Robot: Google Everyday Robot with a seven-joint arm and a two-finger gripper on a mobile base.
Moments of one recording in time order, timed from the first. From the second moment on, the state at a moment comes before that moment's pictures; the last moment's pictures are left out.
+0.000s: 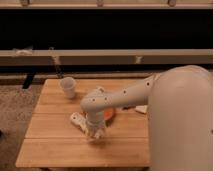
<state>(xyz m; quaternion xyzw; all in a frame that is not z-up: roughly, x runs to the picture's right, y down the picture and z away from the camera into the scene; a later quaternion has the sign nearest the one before) -0.055 0.246 0.769 -0.36 0.22 0.52 0.74</state>
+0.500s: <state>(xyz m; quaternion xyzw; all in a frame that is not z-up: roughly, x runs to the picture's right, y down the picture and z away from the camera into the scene) -0.071 0.250 0.768 -0.40 0.17 0.43 0.79</state>
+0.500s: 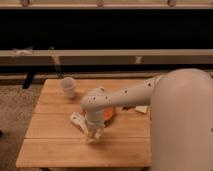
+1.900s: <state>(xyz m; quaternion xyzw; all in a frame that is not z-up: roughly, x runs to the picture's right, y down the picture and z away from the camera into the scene) -0.078 0.262 0.775 -0.35 0.21 0.42 0.81</state>
